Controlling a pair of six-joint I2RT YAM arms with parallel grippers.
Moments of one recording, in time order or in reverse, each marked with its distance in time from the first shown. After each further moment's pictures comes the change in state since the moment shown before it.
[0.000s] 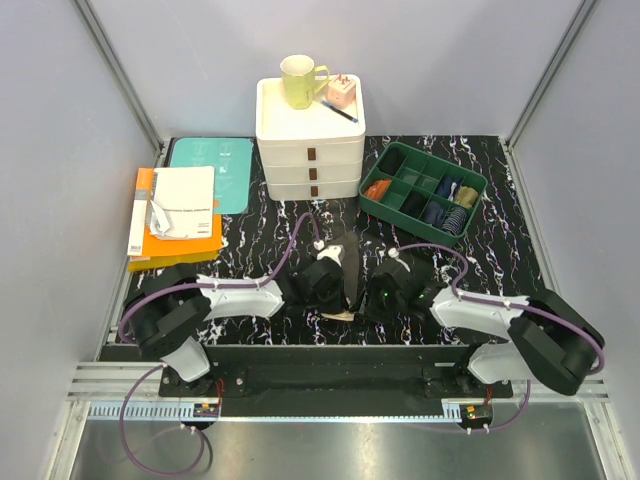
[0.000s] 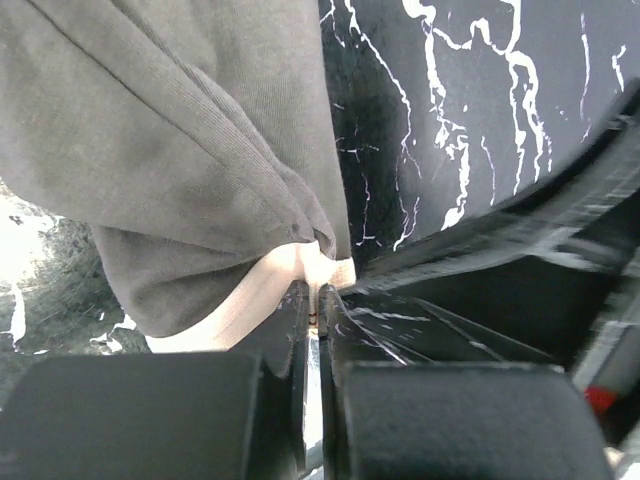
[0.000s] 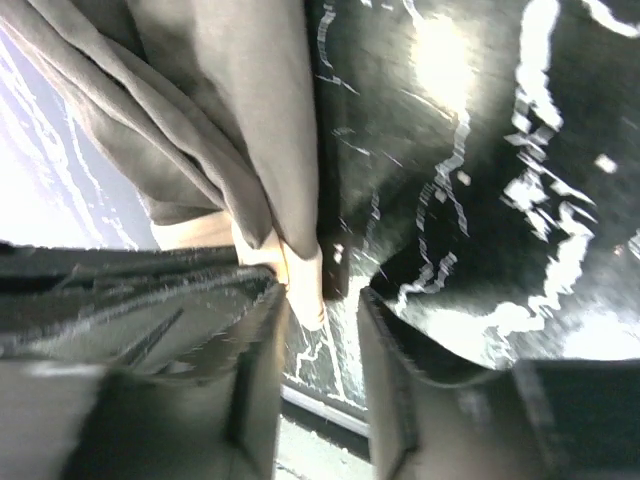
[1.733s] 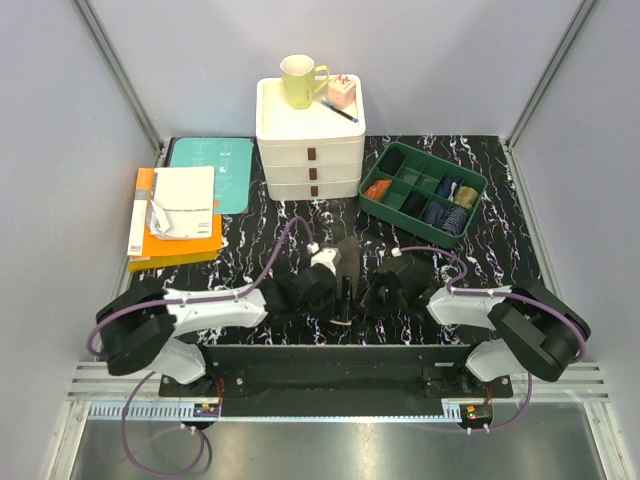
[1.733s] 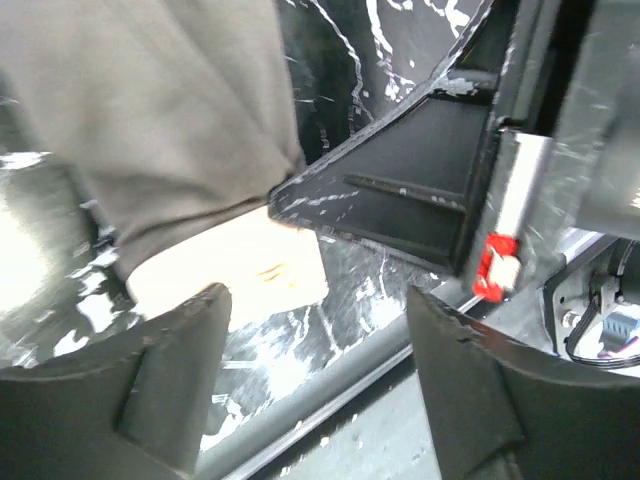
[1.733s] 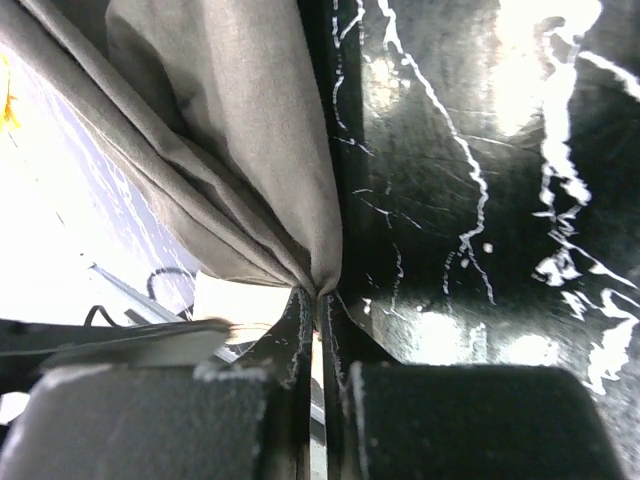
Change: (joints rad) left arm -0.056 -0.141 -0.051 -0.032 -0.039 -0.006; right arm -0.064 0.064 -0.081 0.244 -0.074 0.101
